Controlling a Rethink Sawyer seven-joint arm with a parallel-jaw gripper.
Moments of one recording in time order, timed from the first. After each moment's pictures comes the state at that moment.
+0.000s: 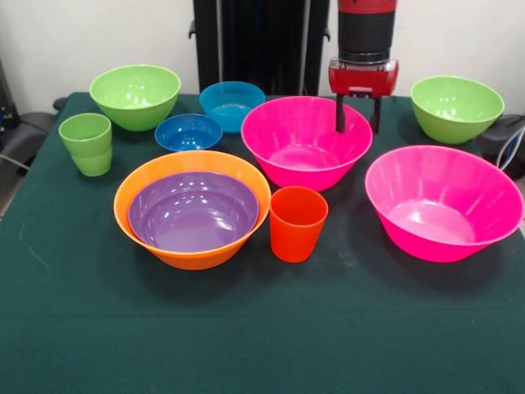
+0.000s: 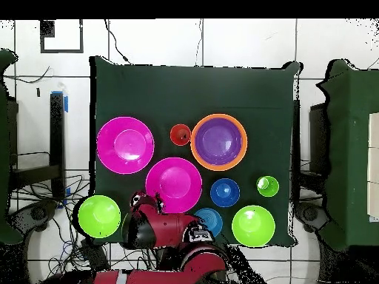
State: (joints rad) arm -0.11 -0.54 0.05 2.17 -0.11 -0.28 2.11
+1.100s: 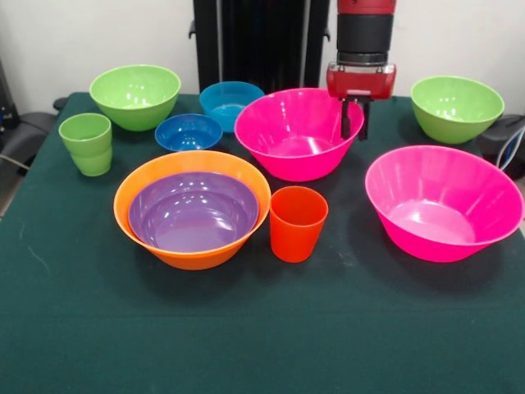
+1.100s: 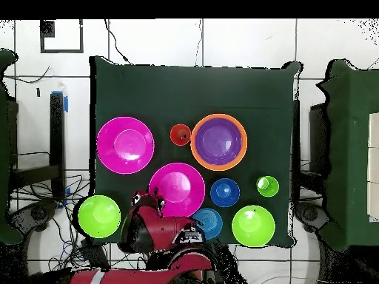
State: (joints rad) arm -0.03 -0.52 -0.03 2.16 -0.11 -0.41 2.11
